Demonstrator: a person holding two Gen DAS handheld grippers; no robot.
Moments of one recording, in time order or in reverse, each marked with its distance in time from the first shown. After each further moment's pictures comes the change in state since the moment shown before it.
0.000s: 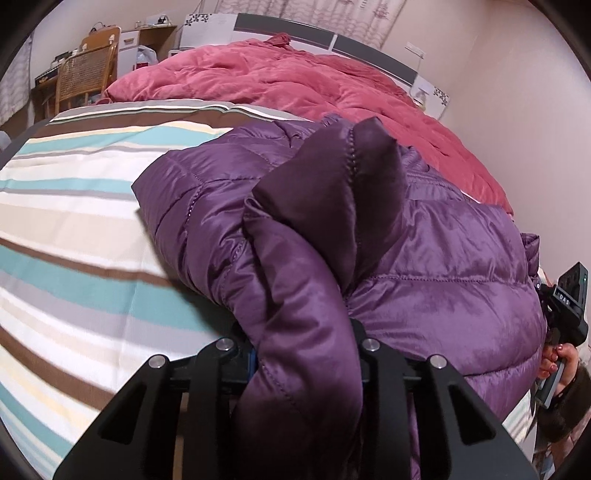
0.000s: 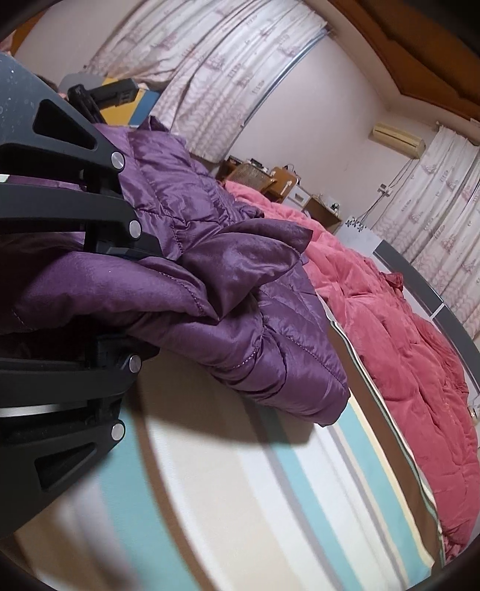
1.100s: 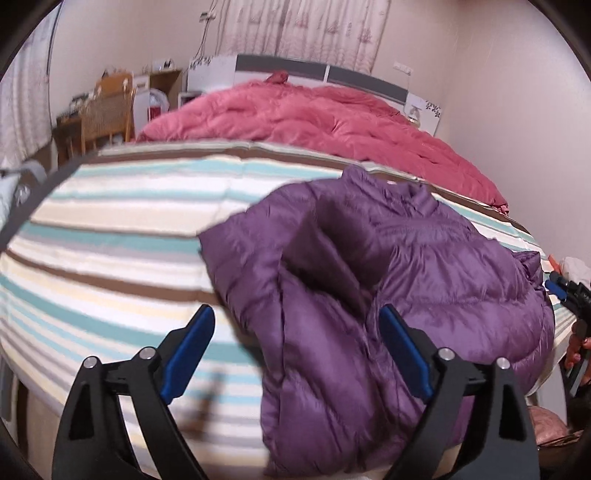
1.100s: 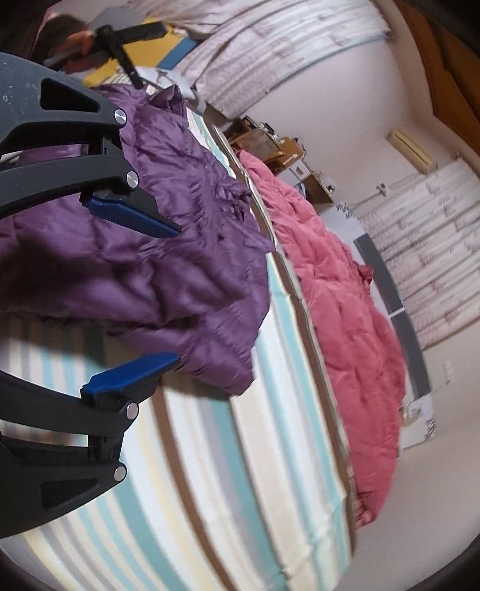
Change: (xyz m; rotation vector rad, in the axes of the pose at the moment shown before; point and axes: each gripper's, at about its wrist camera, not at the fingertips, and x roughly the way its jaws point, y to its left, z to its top) left arm -0.119 -0.004 -0.076 0.103 -0.156 0.090; right arm -0.106 0.044 -0.050 -0.279 -0.129 -0.249
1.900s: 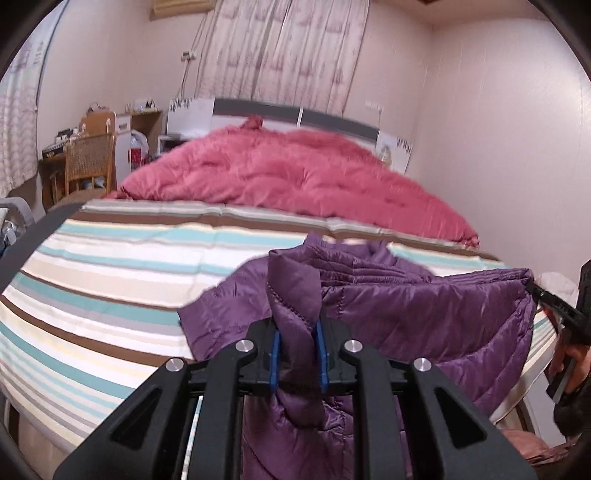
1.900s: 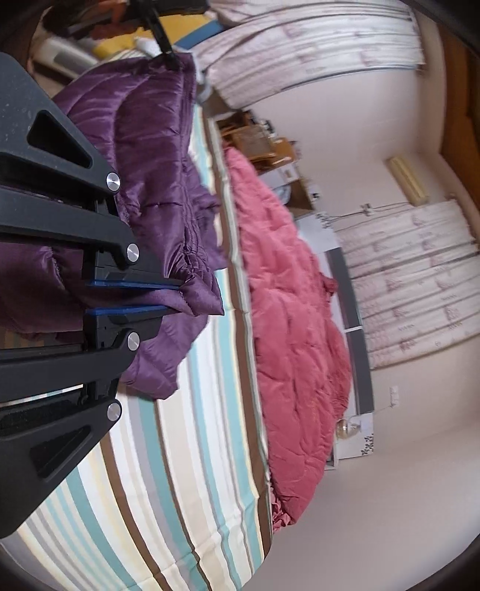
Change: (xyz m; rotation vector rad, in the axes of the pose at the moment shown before) left arm -0.064 -0.024 0.043 0.013 -0.191 -0.095; right arm -0.062 0.048 0.019 -0.123 -0.196 -0.051
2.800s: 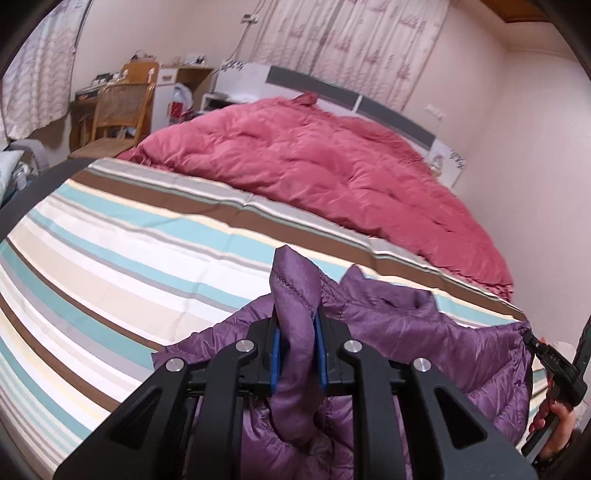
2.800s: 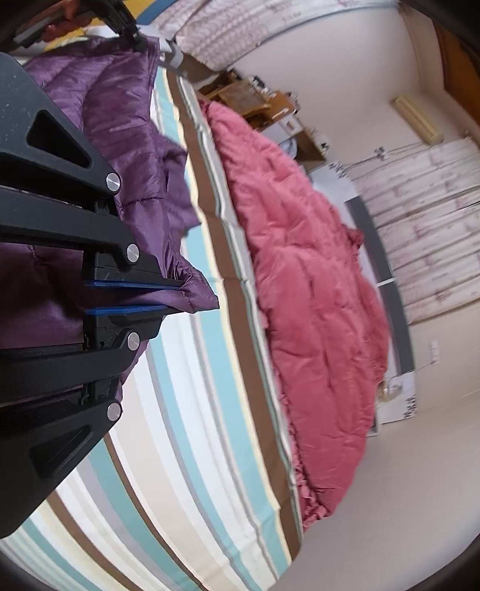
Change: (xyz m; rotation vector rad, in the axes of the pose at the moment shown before) left arm 0.144 0.024 0.062 -0.241 0.131 0.141; right arm 0.160 -0.014 0.045 0.123 0.200 -0.187
